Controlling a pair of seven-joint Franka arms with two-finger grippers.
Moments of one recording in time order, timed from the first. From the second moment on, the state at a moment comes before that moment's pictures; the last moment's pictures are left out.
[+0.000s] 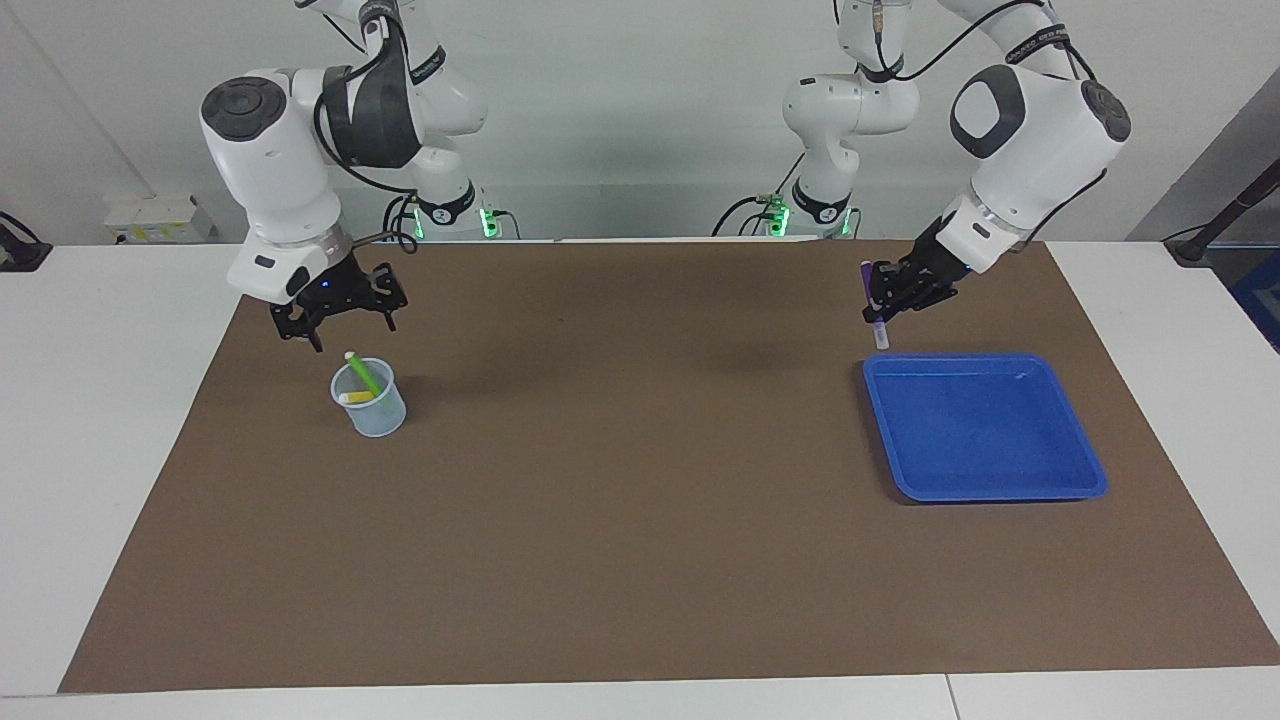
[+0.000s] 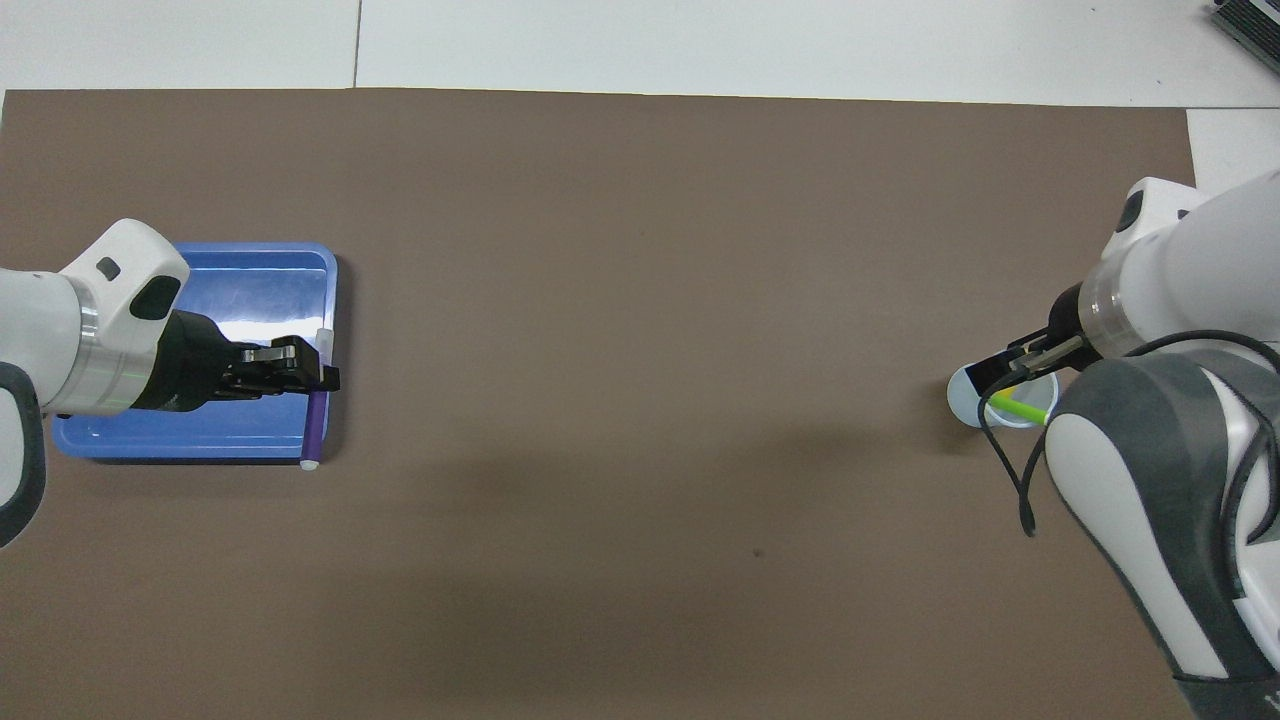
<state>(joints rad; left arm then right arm) -0.05 -0.11 -0.02 -2.03 -0.36 1.89 0.07 -0.14 -0.03 0.16 -1.93 -0.07 1.91 -0.34</state>
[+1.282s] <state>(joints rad) 0.04 0.16 -0.02 -2.02 -0.22 2.19 0.26 -0.22 0.12 0.16 -2.02 -0.04 2.10 -0.19</state>
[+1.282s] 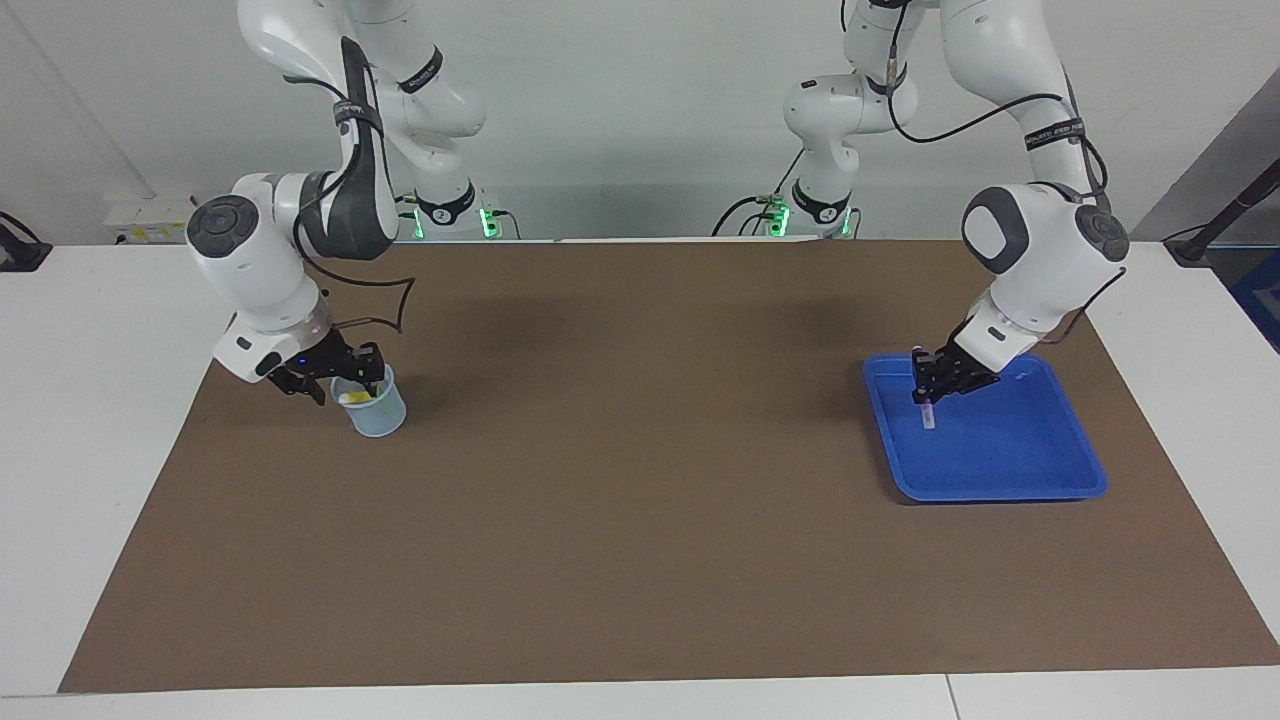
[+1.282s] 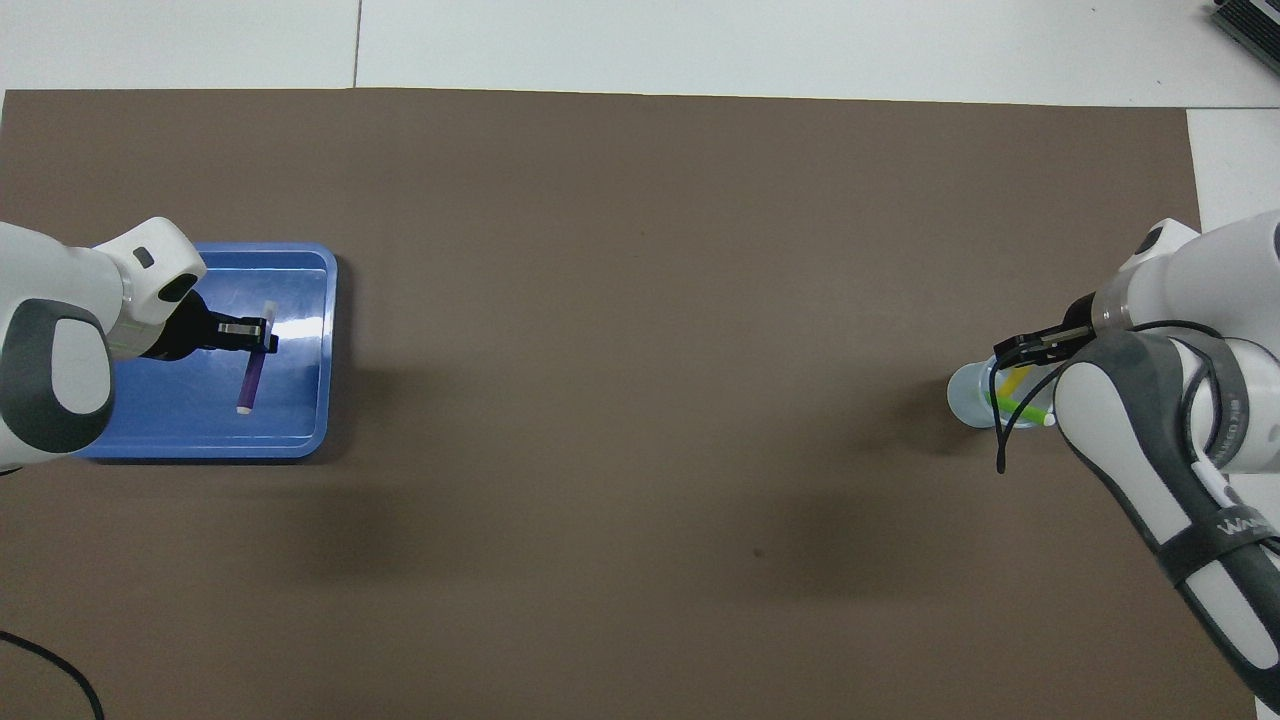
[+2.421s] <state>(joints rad) 0.06 0.29 -0.03 -2.01 -0.18 2.36 0.26 -0.23 0.13 0.16 -2.02 -0.04 2.13 -0.19</state>
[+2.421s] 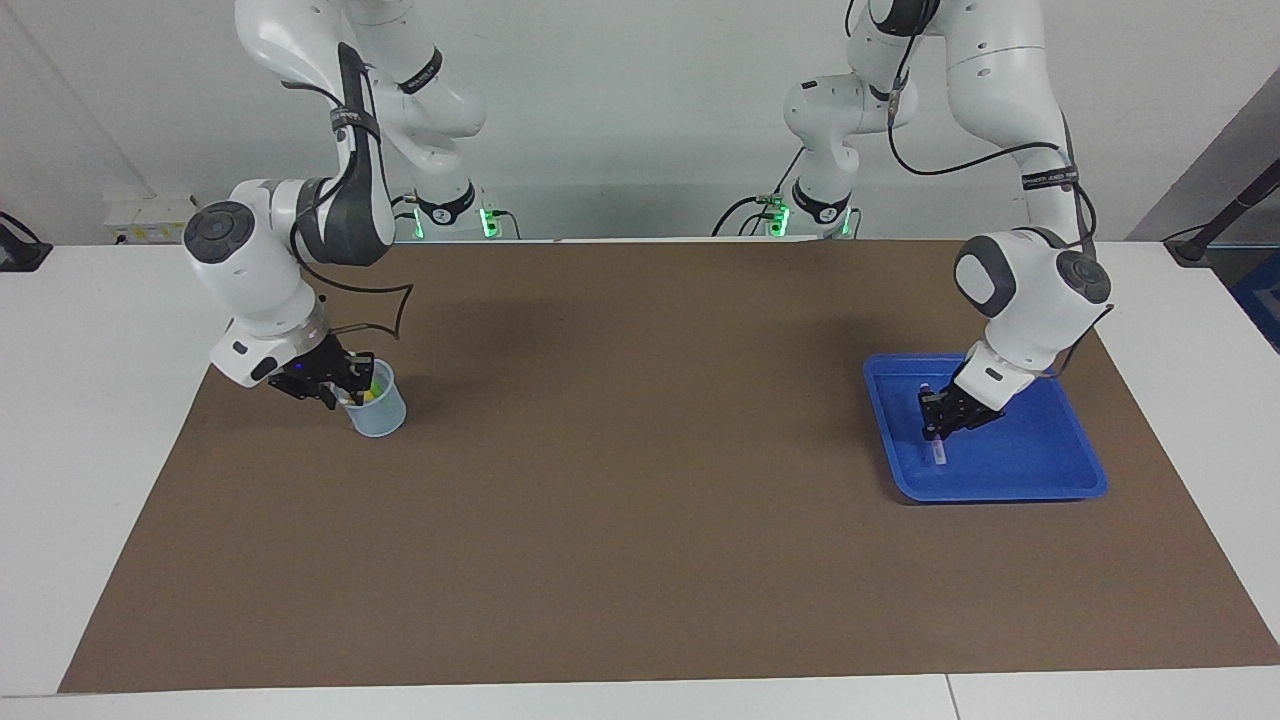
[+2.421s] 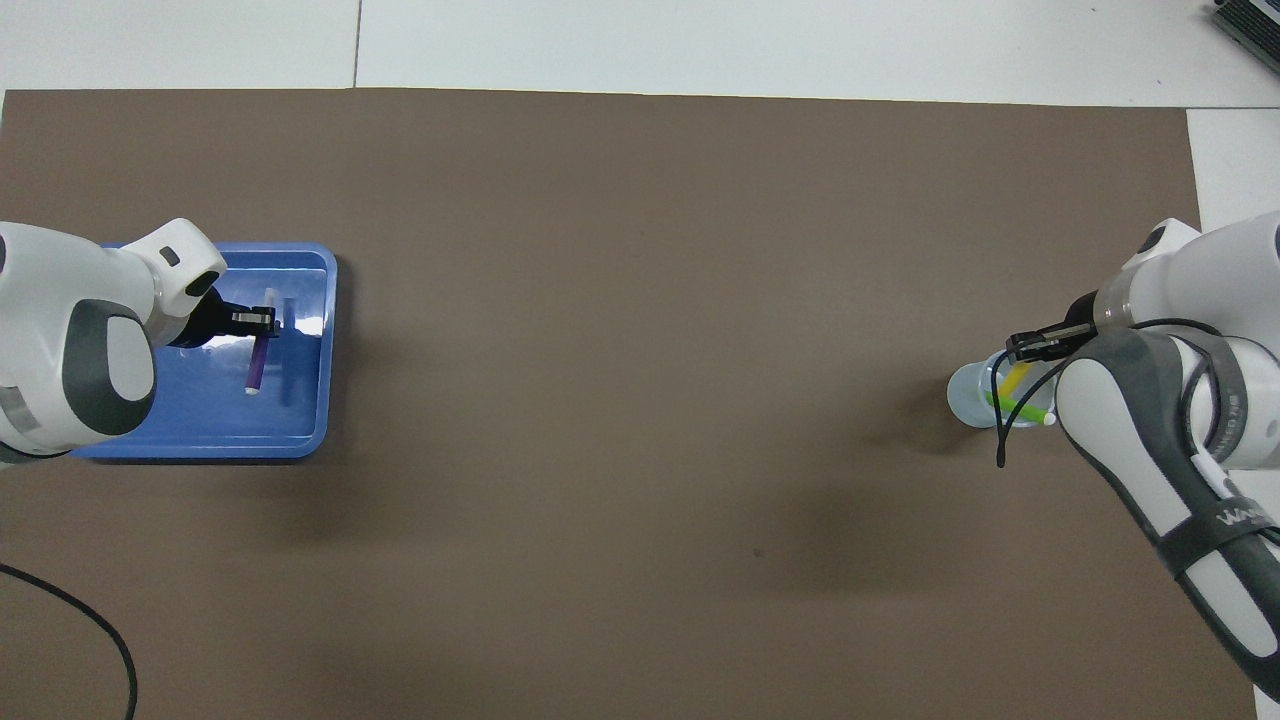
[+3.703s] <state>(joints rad) 0.06 0.32 -0.03 -1.94 -0.18 2.30 0.27 -0.20 0.09 0.25 -1.74 -0.04 1.75 -0.19</state>
